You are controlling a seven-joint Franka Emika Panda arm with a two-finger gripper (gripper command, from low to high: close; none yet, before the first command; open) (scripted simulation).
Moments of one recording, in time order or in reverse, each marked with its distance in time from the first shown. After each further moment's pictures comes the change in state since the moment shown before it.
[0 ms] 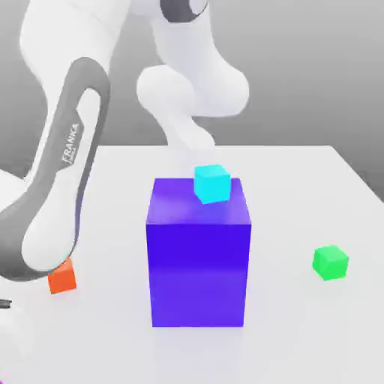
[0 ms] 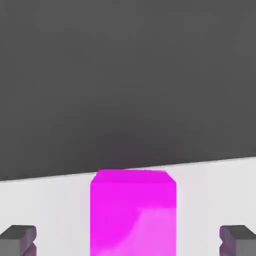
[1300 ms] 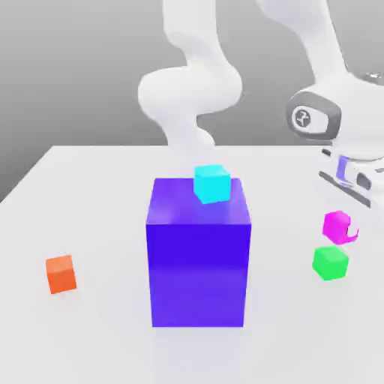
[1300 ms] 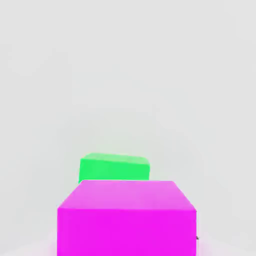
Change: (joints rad) arm 0.835 -0.662 0.607 -0.860 -0.355 0.236 -0.395
